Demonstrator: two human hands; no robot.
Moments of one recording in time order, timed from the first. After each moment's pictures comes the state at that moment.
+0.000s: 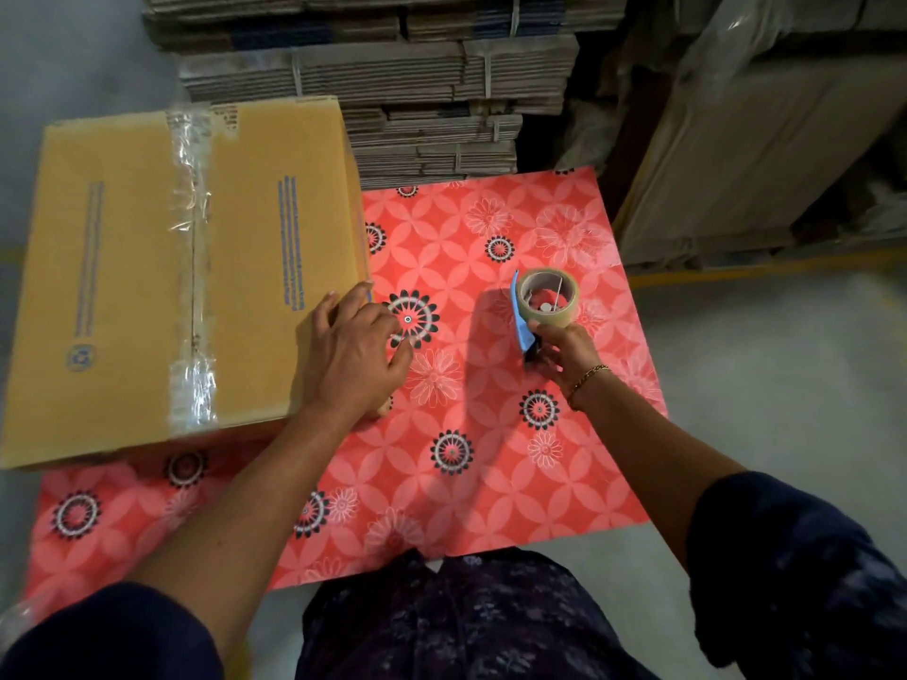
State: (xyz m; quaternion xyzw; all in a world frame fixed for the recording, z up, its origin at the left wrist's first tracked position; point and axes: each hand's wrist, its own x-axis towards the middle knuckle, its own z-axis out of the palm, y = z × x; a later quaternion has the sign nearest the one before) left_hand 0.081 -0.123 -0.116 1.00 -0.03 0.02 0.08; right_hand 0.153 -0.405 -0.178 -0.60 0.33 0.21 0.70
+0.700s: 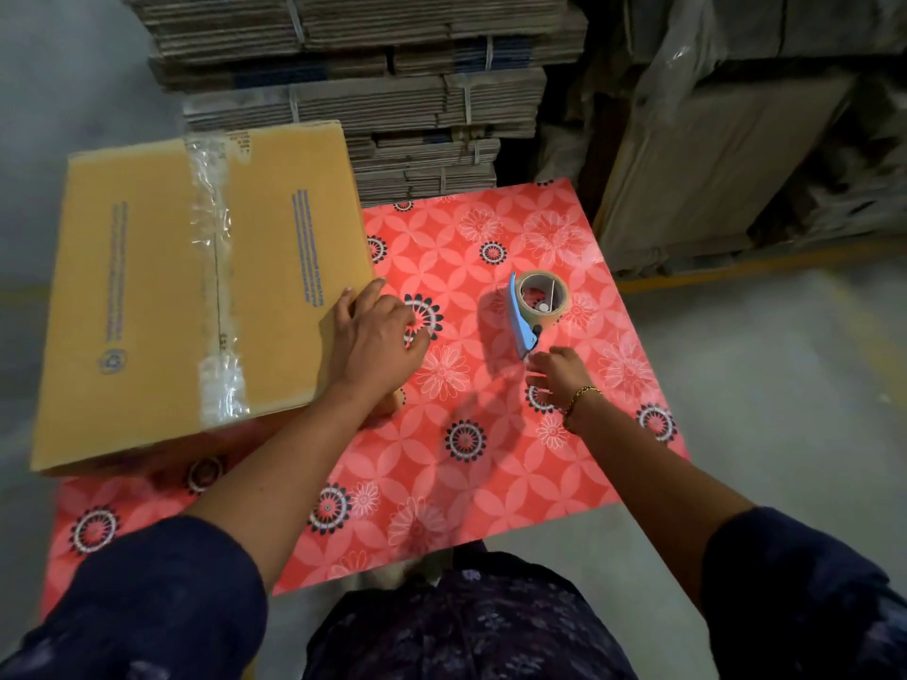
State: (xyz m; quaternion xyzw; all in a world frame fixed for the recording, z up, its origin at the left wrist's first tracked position) left_hand 0.082 -0.119 -0.119 0.99 -0.03 0.01 0.13; right_hand 0.093 -0.390 -0.176 -0.69 0.33 0.23 0.61
